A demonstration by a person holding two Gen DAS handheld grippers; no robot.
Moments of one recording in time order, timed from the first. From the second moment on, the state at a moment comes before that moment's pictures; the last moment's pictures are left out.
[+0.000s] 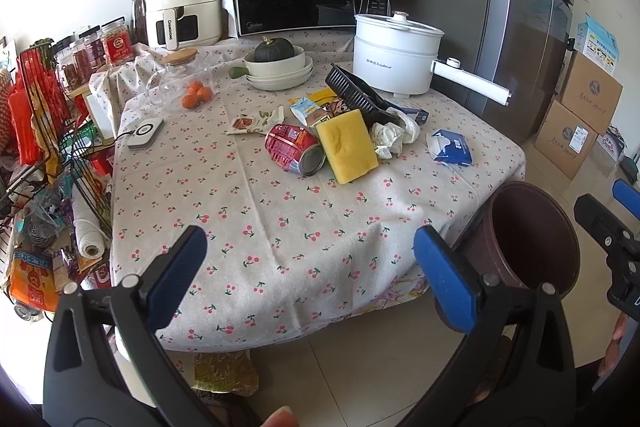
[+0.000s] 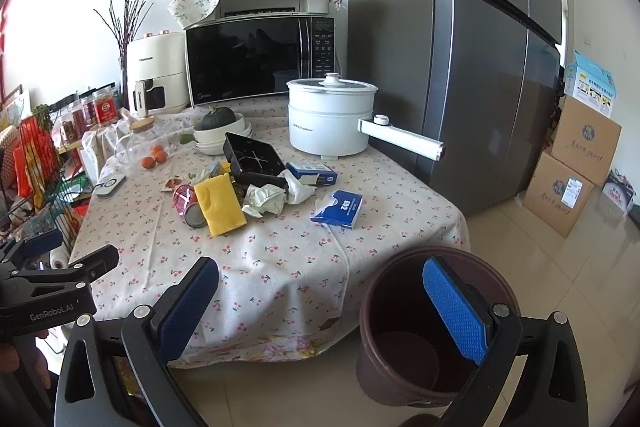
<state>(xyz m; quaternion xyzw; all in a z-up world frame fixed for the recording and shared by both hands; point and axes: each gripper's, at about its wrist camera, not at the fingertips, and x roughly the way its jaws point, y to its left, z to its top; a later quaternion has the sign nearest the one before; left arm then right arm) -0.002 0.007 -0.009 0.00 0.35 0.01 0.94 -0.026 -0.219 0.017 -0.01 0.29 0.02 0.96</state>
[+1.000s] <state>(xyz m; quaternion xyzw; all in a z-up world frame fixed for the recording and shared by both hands) -0.001 0.005 -0.010 0.00 0.35 0.01 0.94 -0.025 -0.223 0.017 -0.01 0.29 0.01 0.96</state>
